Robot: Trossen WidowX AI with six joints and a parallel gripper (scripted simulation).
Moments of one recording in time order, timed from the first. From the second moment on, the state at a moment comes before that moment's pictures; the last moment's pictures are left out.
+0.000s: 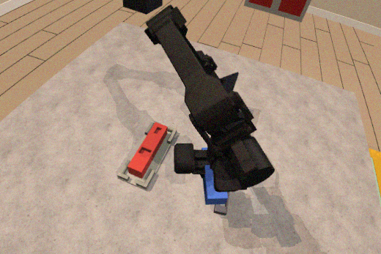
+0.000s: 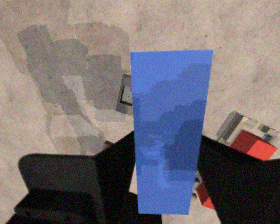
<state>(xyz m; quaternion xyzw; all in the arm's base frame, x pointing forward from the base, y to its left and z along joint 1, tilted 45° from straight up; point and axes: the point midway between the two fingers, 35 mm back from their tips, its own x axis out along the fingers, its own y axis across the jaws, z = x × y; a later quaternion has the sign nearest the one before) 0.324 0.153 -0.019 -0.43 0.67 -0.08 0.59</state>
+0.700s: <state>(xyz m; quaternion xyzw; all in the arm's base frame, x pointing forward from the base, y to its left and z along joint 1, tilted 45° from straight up) 0.331 0.098 0.021 -0.52 0.68 0.04 0.52</state>
